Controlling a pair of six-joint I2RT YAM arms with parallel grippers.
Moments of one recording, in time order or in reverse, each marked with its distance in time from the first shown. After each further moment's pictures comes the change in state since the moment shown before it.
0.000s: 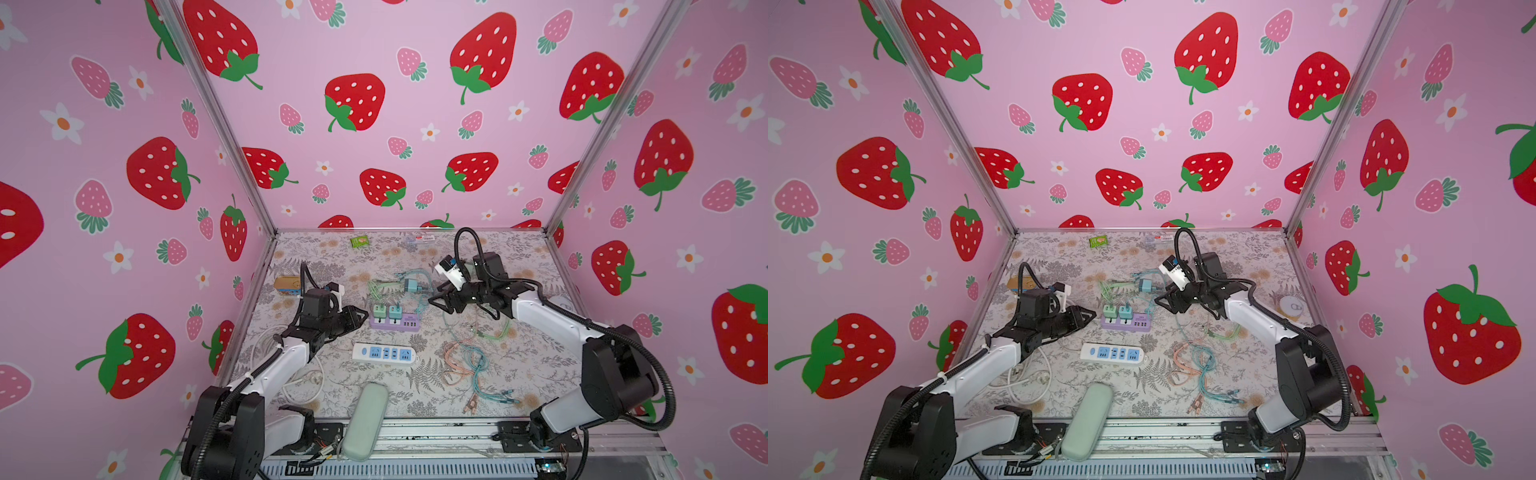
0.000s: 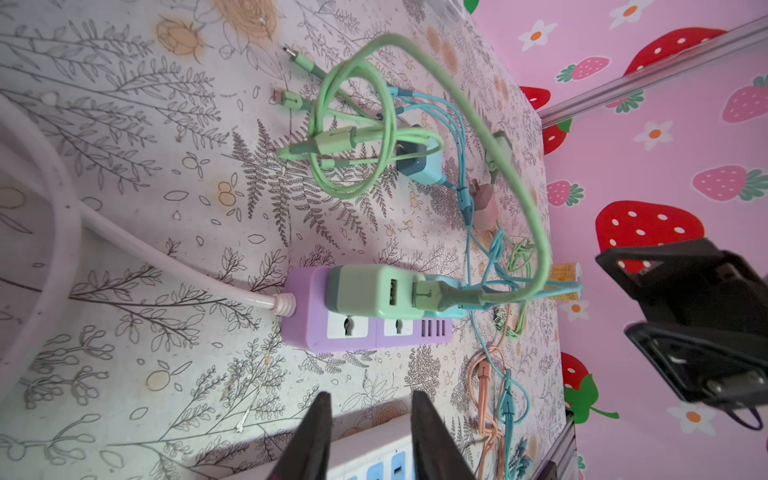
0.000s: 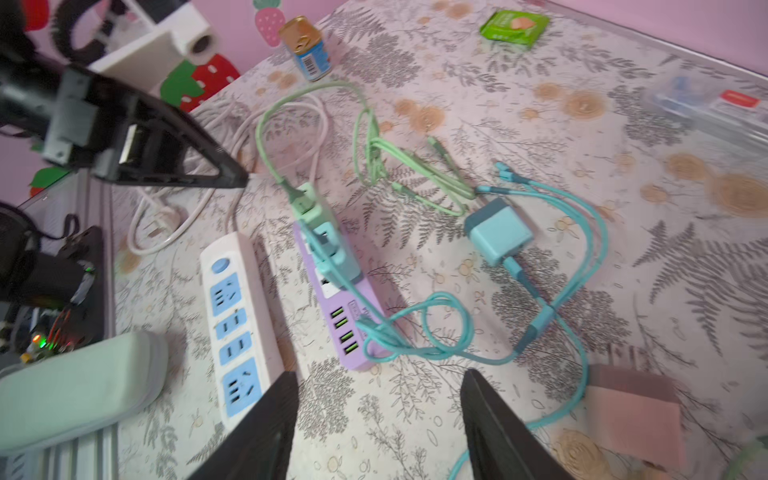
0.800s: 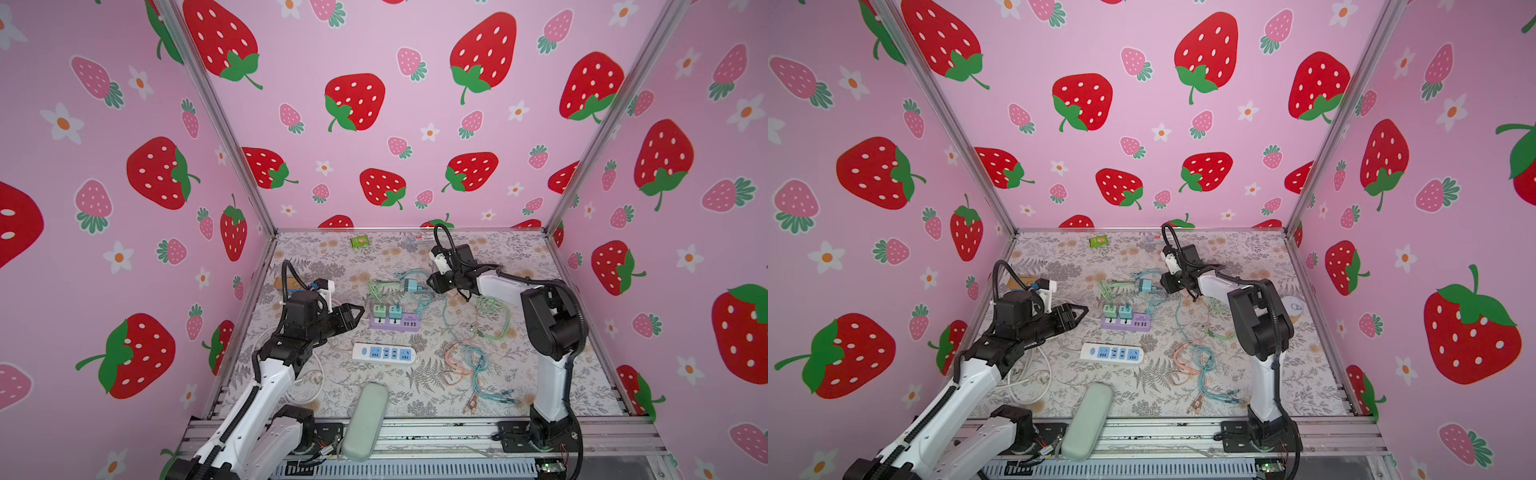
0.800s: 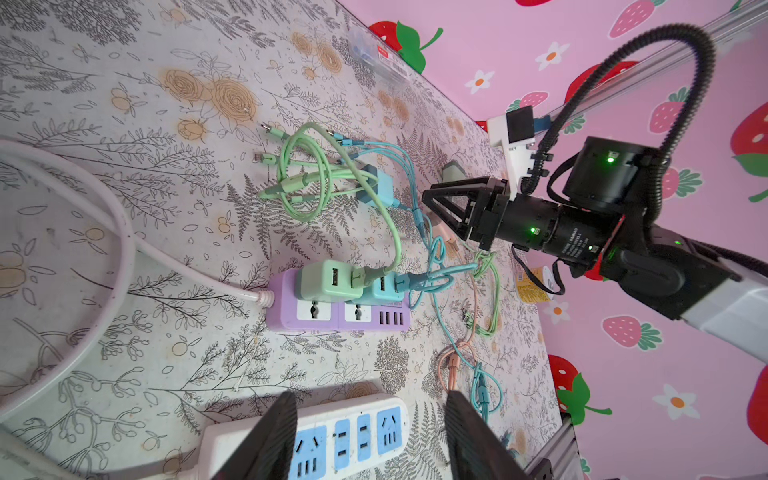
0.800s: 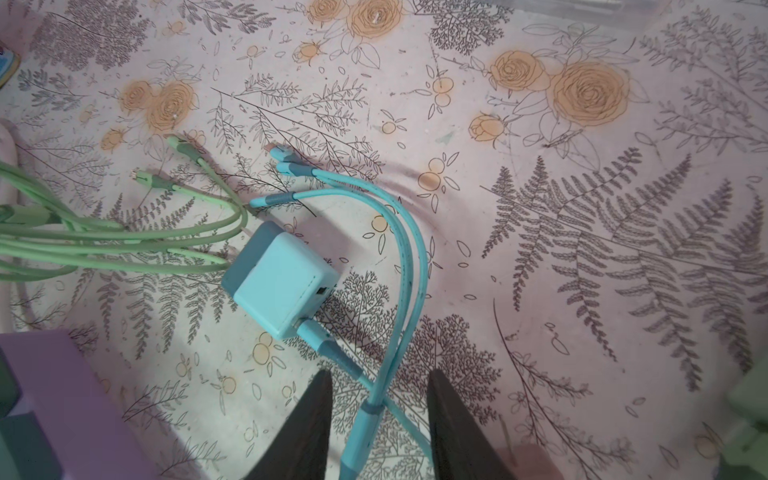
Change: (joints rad) left arm 0.000 -0.294 0.068 -0.246 -0.053 0.040; right arm -0.002 0.480 0.318 0.043 0.313 0.161
